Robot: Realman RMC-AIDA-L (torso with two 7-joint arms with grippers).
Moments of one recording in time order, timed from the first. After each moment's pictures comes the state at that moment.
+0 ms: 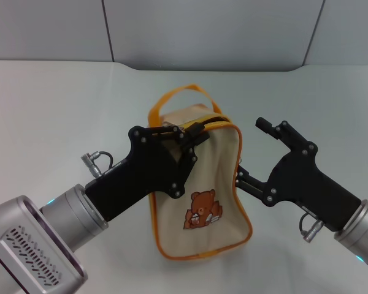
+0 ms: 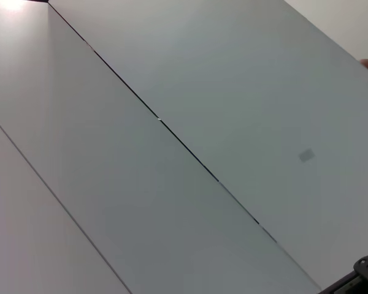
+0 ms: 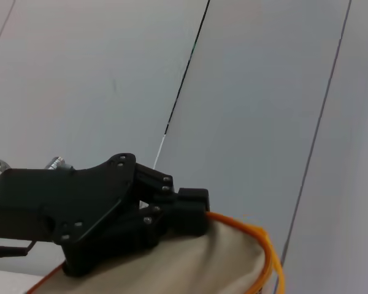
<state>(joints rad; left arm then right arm) -0.55 -2.08 -0.17 -0.18 2.34 1.58 0.39 0.44 2.09 0.31 0.12 -2.42 -1.52 0.01</state>
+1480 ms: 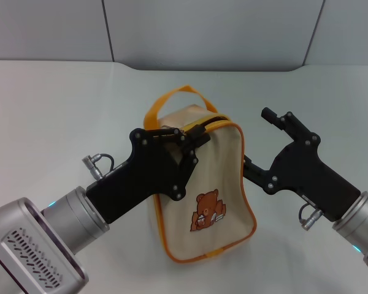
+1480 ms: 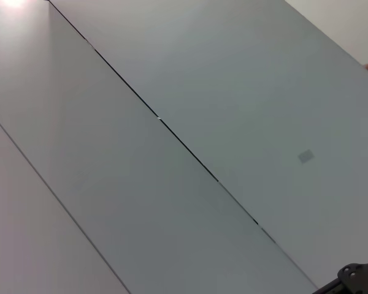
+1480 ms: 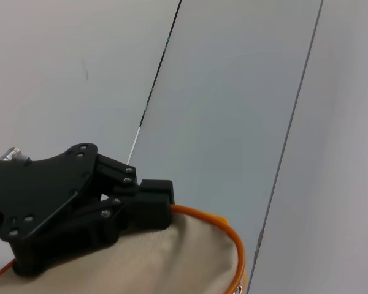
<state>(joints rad) -0.54 -2.08 -0.16 -0.19 2.34 1.57 0.39 0.45 2.09 0.37 0.14 -2.42 -1.47 0.00</state>
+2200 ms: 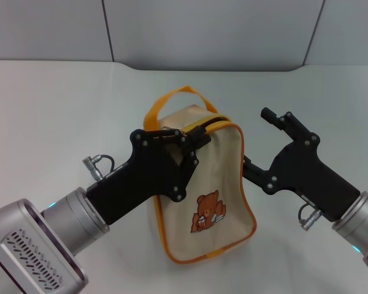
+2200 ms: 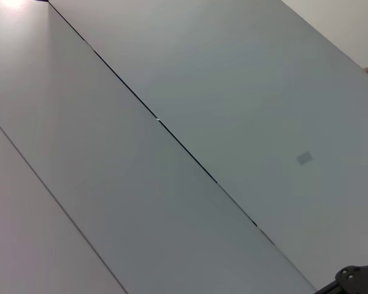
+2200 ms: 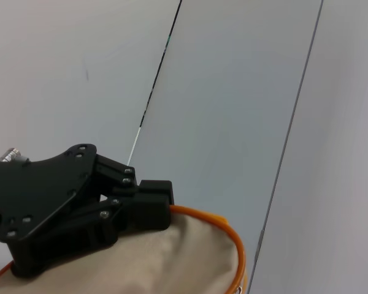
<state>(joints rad) -0.54 -2.08 -0.16 -0.19 2.34 1.57 0.39 0.45 2.09 0.37 0.15 -2.42 -1.47 0.00</state>
